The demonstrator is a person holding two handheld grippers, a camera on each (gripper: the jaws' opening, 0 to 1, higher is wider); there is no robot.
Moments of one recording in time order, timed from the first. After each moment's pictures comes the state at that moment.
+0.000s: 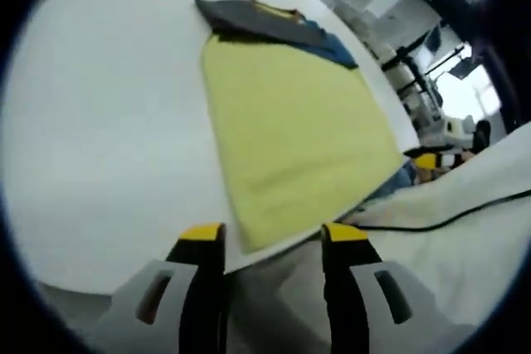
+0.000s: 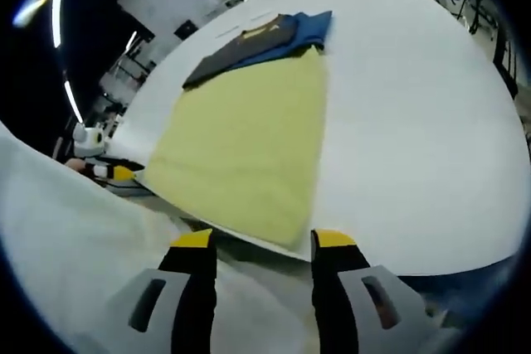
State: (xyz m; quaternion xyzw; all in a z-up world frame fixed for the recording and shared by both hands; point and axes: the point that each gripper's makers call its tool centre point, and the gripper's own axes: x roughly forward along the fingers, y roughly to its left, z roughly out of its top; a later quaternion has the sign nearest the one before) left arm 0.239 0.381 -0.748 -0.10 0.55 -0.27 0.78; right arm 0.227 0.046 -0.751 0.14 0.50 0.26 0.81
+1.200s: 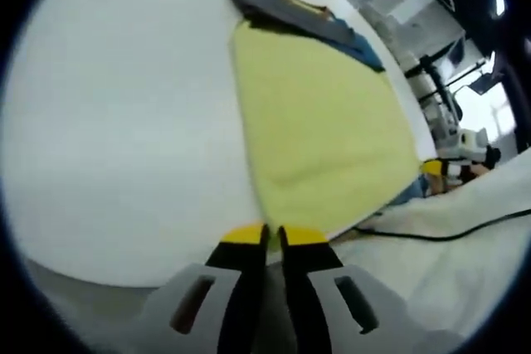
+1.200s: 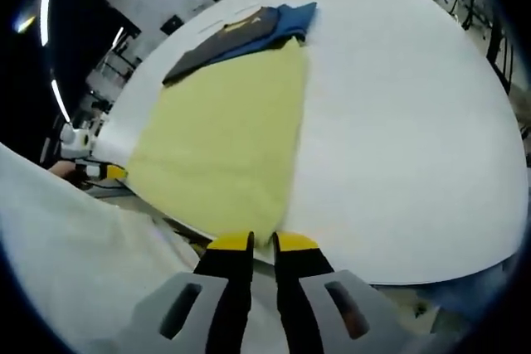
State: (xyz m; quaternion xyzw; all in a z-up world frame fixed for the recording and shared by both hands) left arm 0.241 0.393 -0.764 -0.11 0.57 -0.22 0.79; right arm 0.236 0.033 -0.768 0.12 0.52 0.23 0.81
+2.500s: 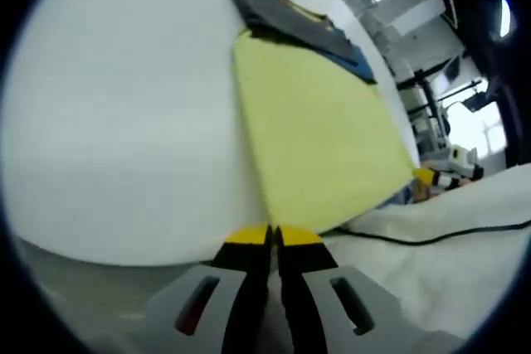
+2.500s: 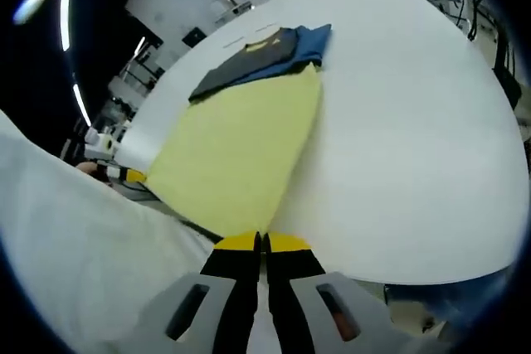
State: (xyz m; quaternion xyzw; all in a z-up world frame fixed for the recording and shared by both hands) left arm 0.234 0.390 -0.738 -0.16 0.58 -0.22 0.77; right arm 0.233 0.030 -0.730 0.15 0.48 0.28 0.82
